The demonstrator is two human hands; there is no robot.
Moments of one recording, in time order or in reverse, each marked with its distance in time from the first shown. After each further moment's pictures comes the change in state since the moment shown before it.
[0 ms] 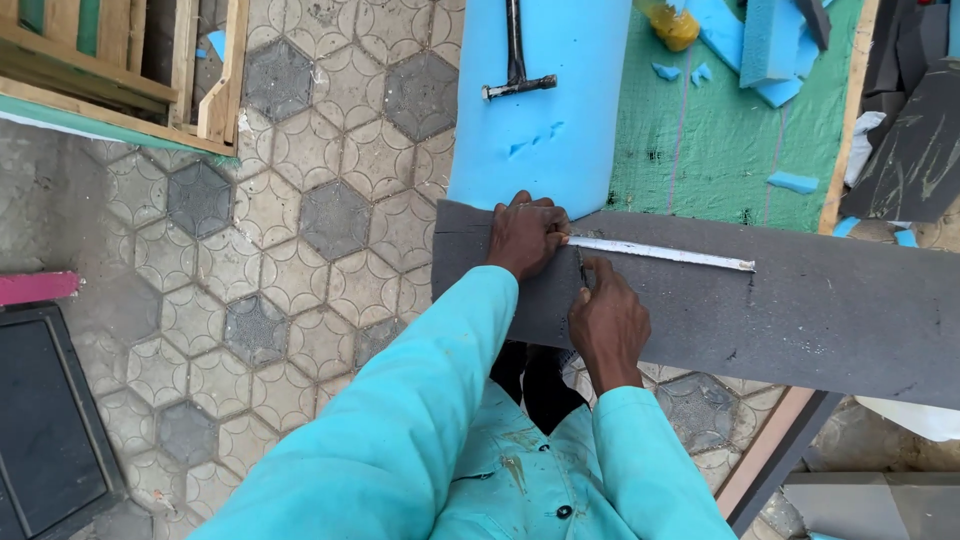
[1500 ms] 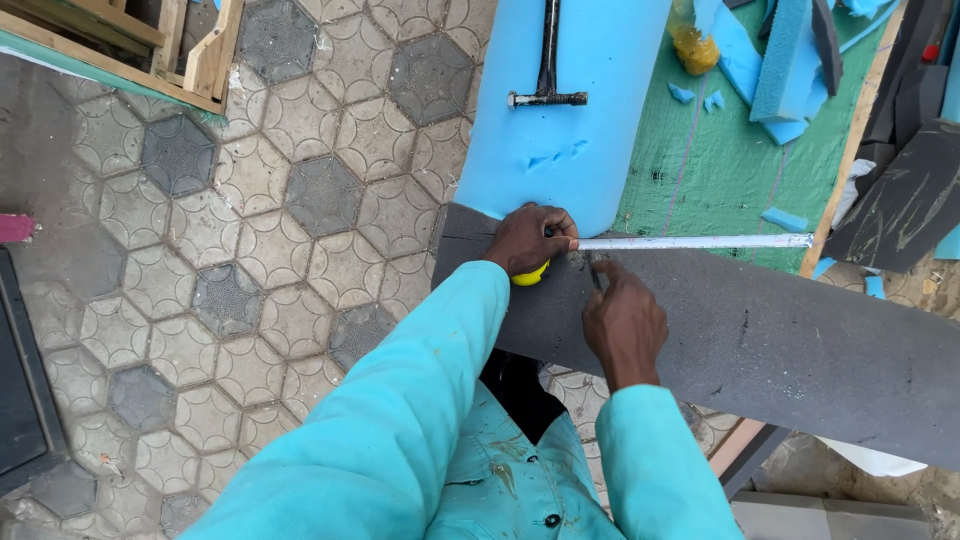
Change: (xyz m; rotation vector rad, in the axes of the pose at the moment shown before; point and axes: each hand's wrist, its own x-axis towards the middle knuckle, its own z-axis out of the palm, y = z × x) left_hand 0.021 -0.022 -0.044 -0.504 -0.308 -0.024; right_hand 0.039 -0.021 -0.035 -0.123 -0.111 0.037
